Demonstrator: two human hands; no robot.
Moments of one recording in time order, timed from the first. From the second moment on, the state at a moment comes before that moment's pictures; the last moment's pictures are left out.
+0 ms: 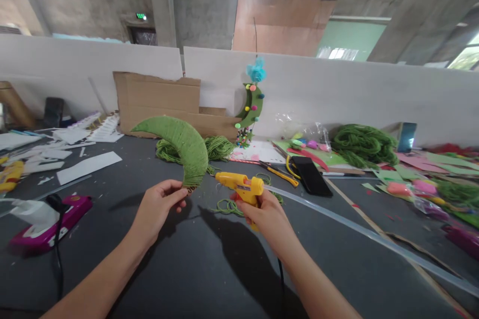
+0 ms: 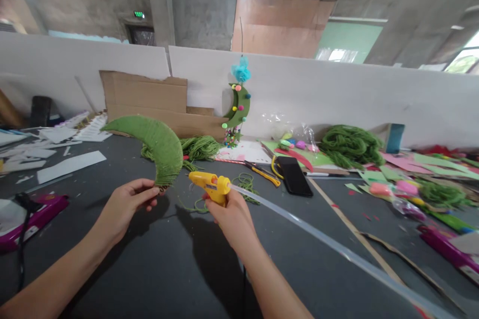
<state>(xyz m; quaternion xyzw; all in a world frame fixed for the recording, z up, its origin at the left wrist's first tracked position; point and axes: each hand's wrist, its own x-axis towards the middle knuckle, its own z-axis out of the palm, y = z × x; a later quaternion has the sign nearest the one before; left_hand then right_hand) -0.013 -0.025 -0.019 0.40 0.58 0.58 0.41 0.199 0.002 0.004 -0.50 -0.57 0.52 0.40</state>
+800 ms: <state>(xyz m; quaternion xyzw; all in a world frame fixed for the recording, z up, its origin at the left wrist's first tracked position) -0.001 -0.030 -0.018 0.41 0.54 0.62 0.40 0.199 -0.022 0.011 -0.45 -0.54 0.58 0.41</state>
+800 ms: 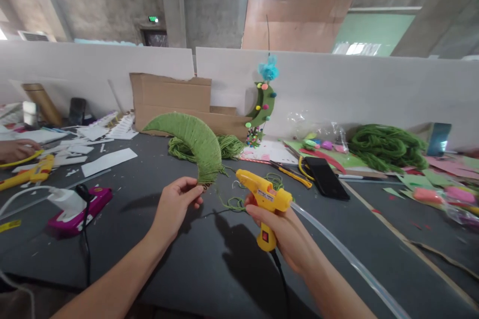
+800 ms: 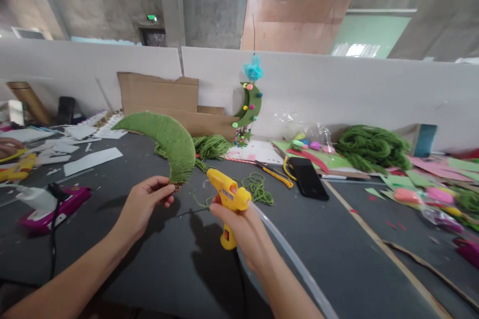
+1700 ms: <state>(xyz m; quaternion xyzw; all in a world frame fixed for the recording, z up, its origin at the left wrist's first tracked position) 0.013 -0.039 -0.008 0.43 0.55 0.58 0.41 0.191 -0.028 -0.003 -0.49 -0.64 0.47 0.36</state>
